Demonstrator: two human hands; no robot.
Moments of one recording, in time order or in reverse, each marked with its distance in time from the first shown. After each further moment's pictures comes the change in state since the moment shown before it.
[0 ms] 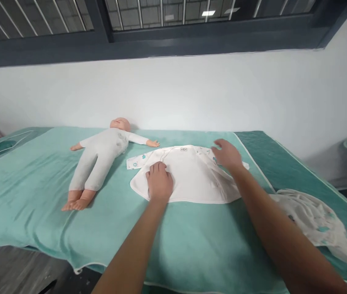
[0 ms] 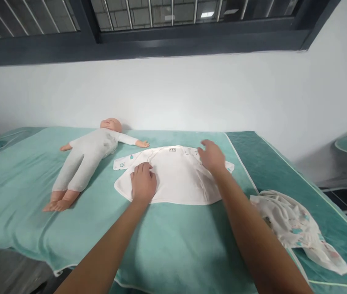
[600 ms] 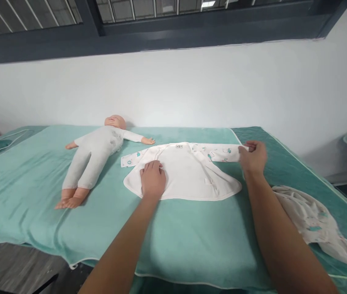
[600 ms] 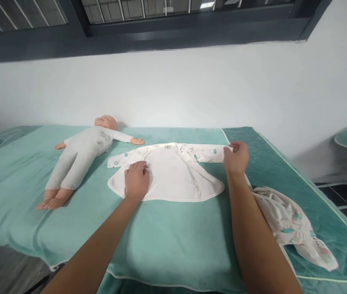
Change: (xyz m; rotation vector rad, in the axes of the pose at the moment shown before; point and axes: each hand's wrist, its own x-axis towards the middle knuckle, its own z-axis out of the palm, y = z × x) left_hand 0.004 -0.003 0.004 -0.028 -0.007 0.049; right_hand -0.001 0.096 -0.019 0.290 0.479 0.223
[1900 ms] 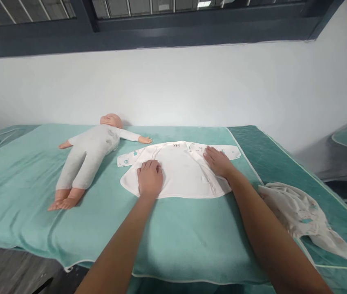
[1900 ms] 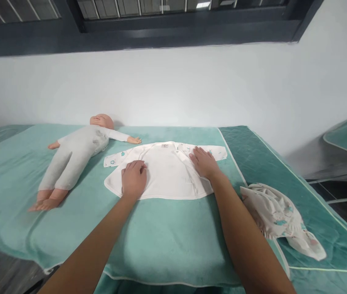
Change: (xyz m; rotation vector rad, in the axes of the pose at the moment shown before) left_hand 0.000 0.000 -0.002 0.009 -0.023 0.016; right_hand -0.043 -0.016 0.035 -0.450 -0.770 -0.470
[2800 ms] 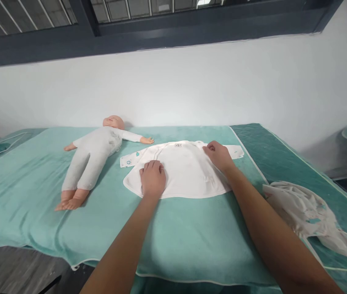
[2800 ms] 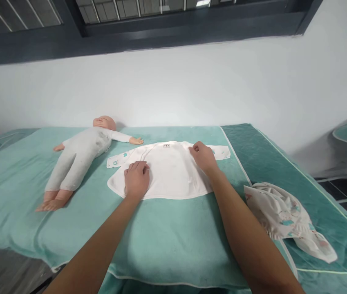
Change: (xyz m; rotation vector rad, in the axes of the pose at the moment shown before) left_hand -0.002 0.002 0.000 0.034 0.014 0.015; right_hand 0.013 -0.037 -0.023 0.357 0.234 0.228
